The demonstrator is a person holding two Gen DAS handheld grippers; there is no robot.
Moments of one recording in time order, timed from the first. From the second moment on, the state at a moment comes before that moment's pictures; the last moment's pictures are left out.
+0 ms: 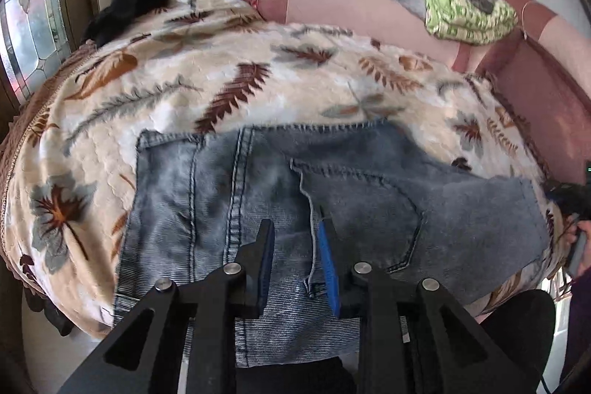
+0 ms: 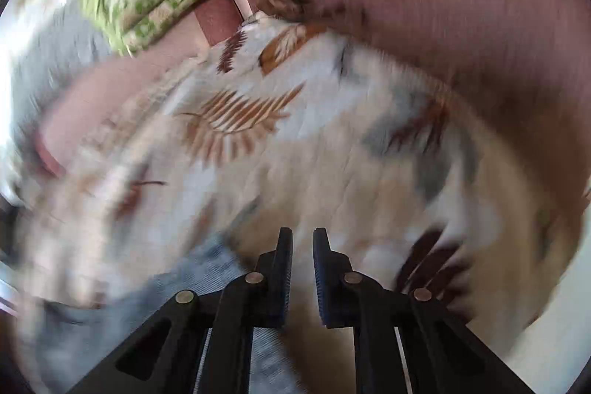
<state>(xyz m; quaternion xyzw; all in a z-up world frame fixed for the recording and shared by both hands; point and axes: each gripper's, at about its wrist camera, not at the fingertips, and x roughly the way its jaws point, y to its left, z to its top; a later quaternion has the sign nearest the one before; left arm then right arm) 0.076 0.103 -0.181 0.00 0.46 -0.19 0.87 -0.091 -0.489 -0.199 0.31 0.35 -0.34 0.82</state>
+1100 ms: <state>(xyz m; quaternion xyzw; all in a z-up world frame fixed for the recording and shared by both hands) 0.104 0.090 -0.234 0.07 0.45 -0.24 0.86 0.200 -0.162 -0.243 0.00 0.54 0.12 0.84</state>
